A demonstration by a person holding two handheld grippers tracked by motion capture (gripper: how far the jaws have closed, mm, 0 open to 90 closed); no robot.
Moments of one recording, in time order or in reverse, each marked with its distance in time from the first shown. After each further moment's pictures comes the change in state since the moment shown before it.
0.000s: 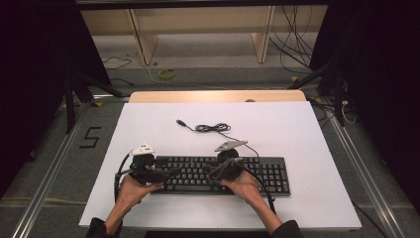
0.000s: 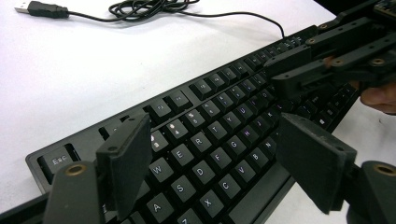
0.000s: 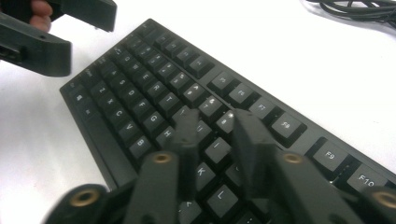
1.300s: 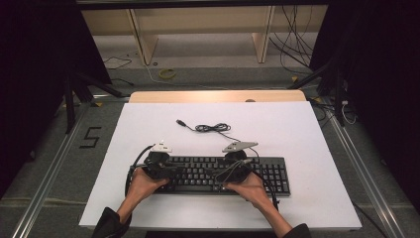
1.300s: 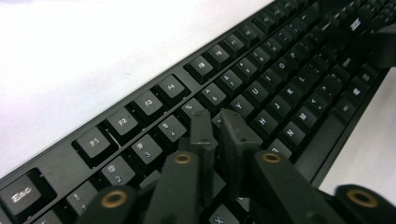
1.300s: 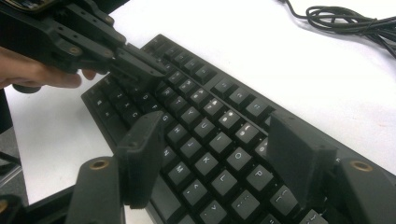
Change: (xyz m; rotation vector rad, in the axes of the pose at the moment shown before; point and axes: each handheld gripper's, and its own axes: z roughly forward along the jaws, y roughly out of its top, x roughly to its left) left arm -0.004 0.011 0.037 0.181 0.018 0.109; right arm 0.001 -0.005 -0.025 -0.056 0.016 0.010
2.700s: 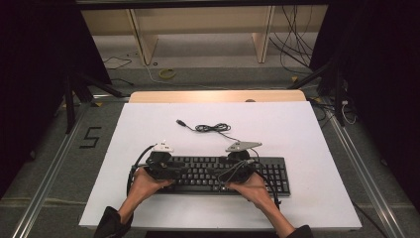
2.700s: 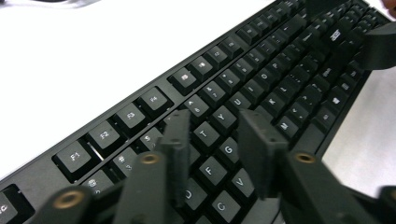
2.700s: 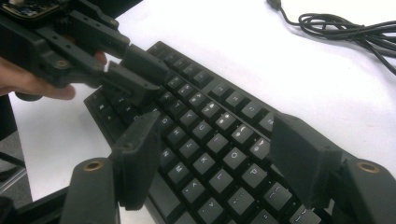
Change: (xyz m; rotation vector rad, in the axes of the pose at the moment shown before) left arm -0.007 0.003 -0.003 -0.037 -0.038 -0.003; right arm -0.001 -0.001 -0.008 -0.027 -0.002 0.008
